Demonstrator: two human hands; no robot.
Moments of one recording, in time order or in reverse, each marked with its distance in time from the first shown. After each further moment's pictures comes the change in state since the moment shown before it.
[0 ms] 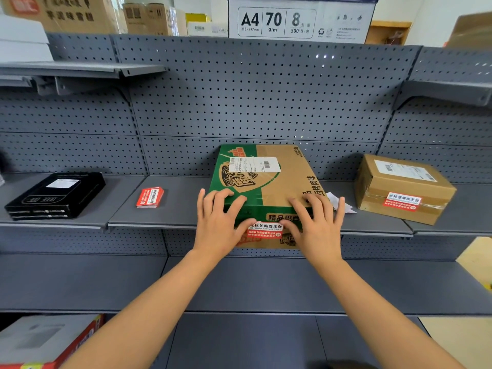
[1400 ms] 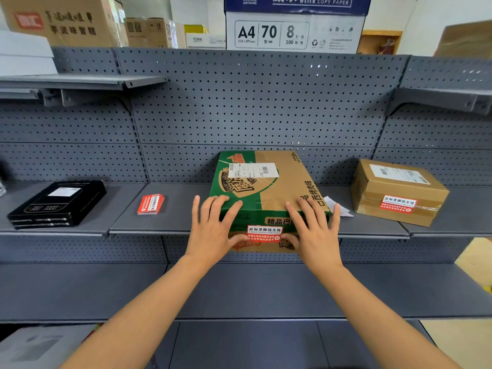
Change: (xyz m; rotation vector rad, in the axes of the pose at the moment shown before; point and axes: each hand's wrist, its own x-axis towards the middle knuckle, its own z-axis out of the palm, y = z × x) left_hand -0.007 -0.020 -0.002 0.174 -0.132 0.092; right_hand -0.010 0.003 -0.004 -0.073 -0.096 -0.108
